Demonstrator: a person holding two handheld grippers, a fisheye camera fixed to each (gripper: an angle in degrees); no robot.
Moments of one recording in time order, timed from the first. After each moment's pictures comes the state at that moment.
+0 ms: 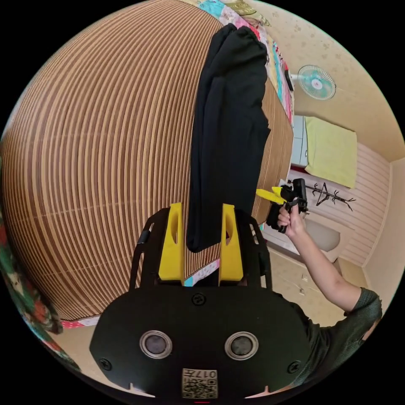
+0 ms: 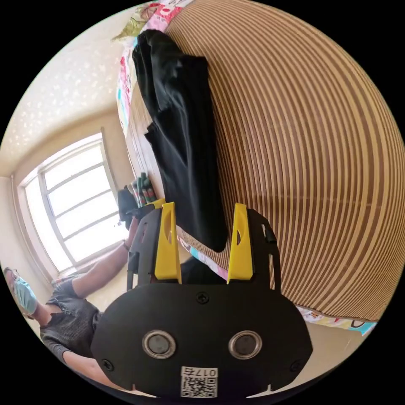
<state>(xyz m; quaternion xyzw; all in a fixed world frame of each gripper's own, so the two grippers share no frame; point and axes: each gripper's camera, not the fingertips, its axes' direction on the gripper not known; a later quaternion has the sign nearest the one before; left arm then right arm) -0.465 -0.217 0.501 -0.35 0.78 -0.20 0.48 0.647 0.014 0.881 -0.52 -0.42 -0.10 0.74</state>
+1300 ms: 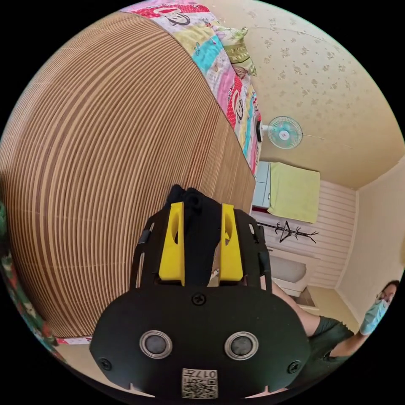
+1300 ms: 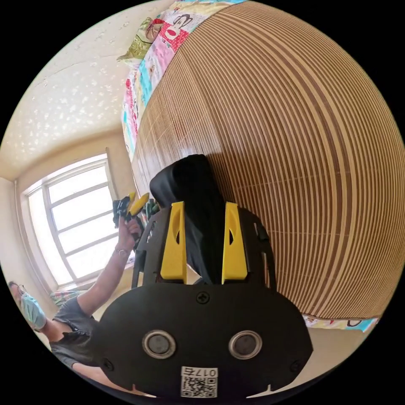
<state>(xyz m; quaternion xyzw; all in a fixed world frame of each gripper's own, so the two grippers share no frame) -0.530 -0.324 0.518 -0.27 0.75 -0.38 0.47 0.618 0.002 0.906 -0.45 -0.43 -0.05 0.78</state>
